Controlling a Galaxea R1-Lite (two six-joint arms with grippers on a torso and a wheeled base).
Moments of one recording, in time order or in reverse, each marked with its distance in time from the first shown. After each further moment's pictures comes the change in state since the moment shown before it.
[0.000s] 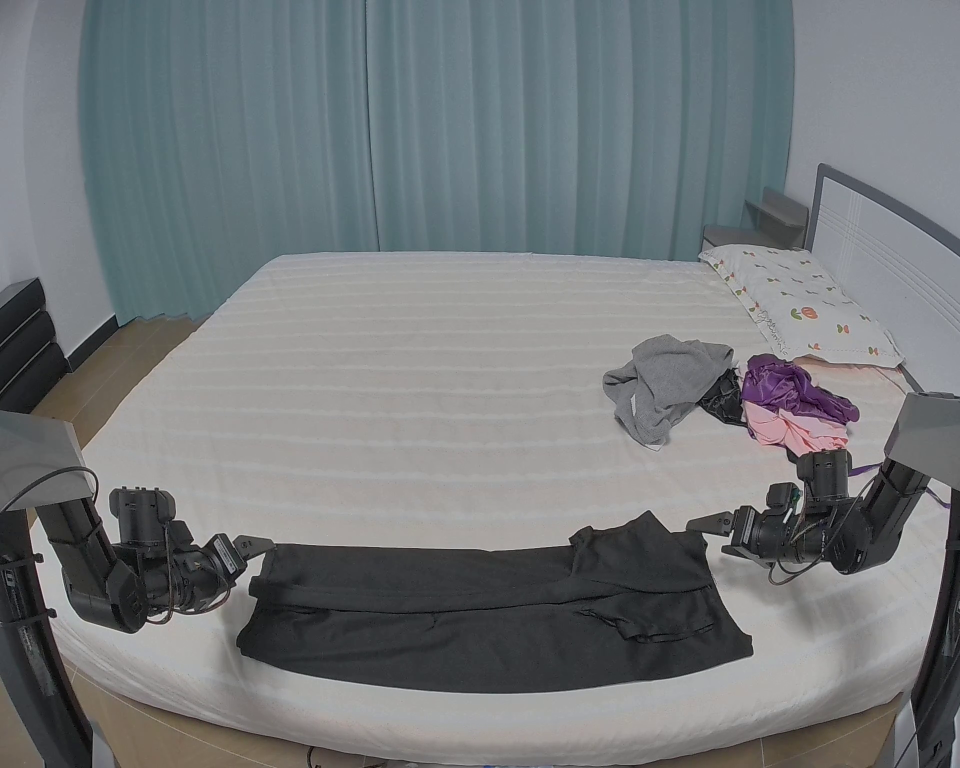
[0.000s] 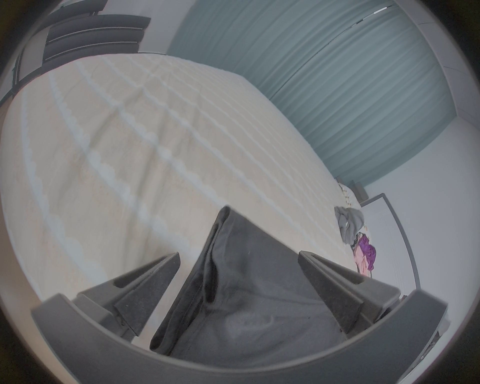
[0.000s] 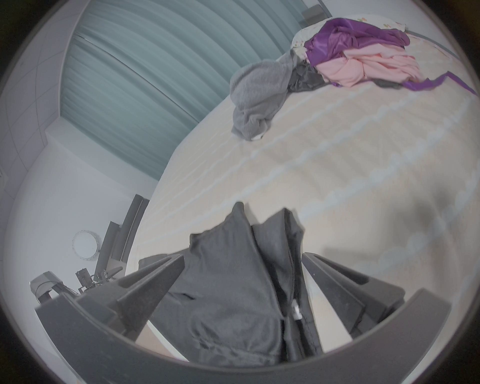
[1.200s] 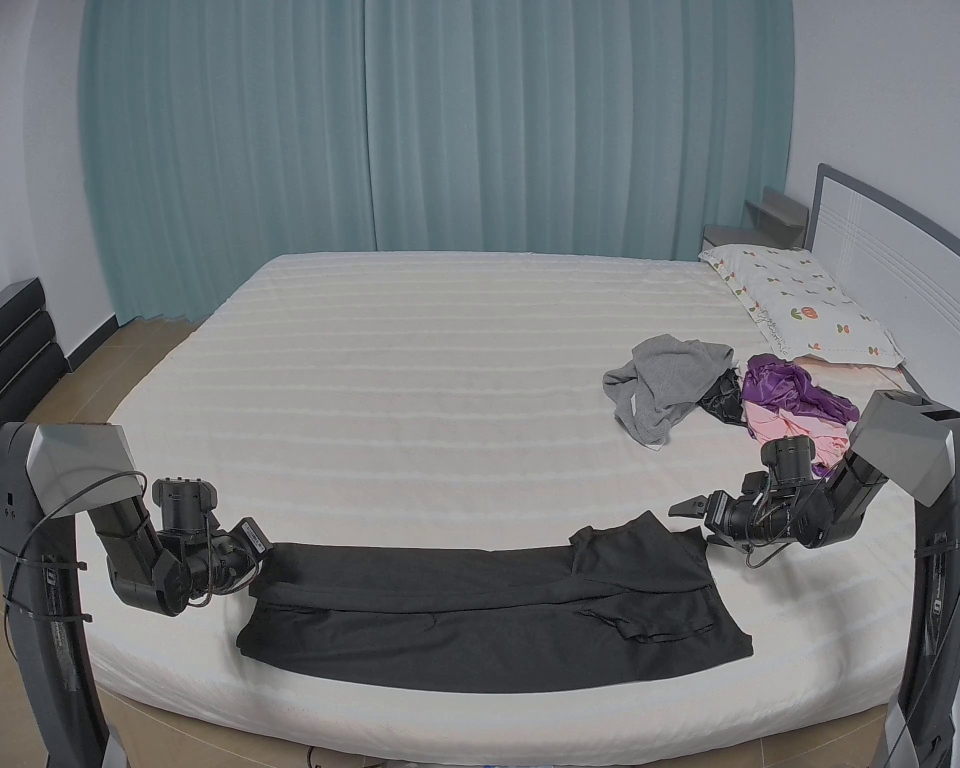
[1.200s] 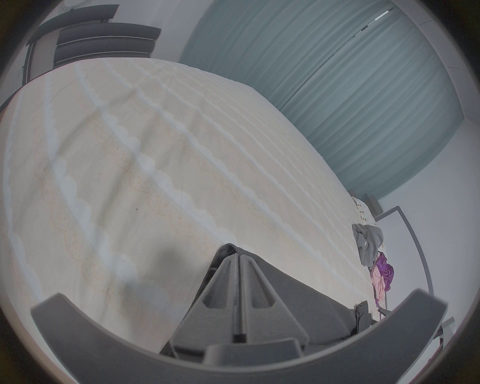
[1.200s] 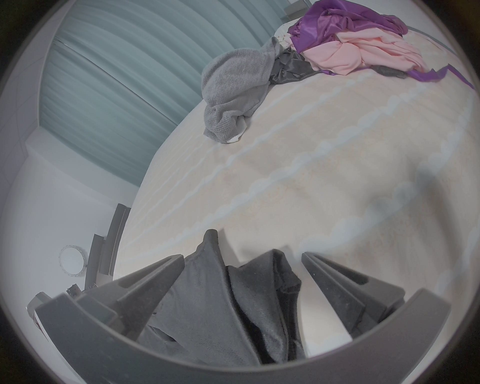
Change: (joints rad) left arm -0.070 0.179 -0.236 0.010 0.164 -0.075; right arm 0.038 0.161 -0.317 0.194 -0.116 0.068
